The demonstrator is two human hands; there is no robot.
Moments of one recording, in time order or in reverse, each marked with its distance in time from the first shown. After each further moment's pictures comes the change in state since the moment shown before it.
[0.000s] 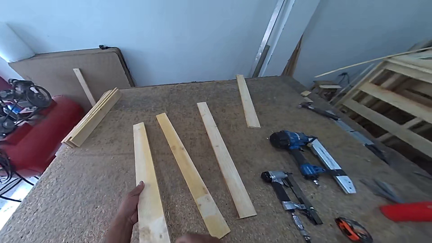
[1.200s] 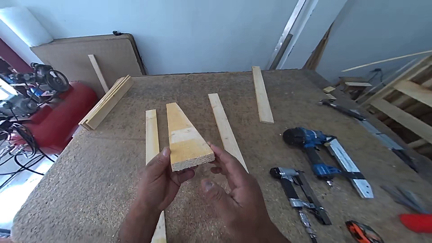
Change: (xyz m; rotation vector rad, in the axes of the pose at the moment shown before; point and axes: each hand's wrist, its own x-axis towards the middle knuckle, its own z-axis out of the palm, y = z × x) left_hand -0.125 0.038 0.101 -0.308 -0.719 0.291; right_hand 0.001 -0.048 -0.066 0.199 0.840 -0.565
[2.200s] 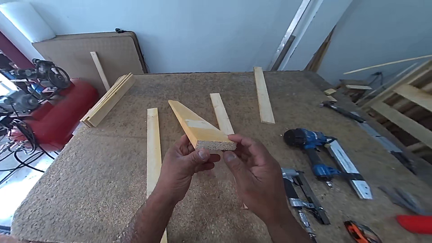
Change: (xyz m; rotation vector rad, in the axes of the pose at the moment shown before) left_hand 0.016 -0.006 0.037 0.283 -0.017 0.005; right_hand 0.011 0.008 -0.021 -0.095 0.153 0.019
